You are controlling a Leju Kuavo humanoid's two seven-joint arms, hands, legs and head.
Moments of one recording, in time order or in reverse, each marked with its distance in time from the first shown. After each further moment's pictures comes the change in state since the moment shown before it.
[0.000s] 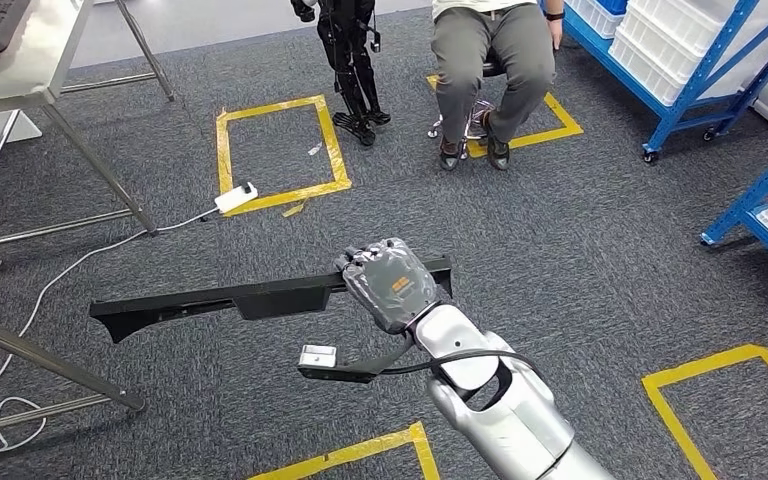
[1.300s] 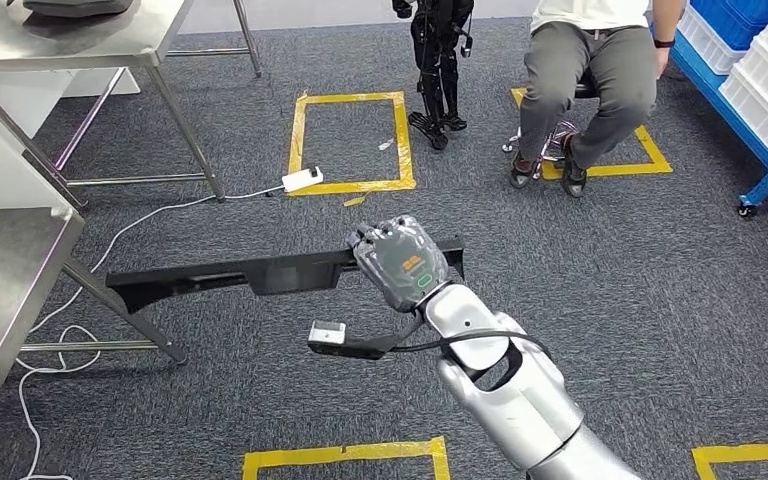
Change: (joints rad) left arm 0.000 -0.005 -0.001 0.002 -0.008 0.000 0.015; right arm -0.064 -0.015 -0.039 -0.004 0.022 0.020 0.003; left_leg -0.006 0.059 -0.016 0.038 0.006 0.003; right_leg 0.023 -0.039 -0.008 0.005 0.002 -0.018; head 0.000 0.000
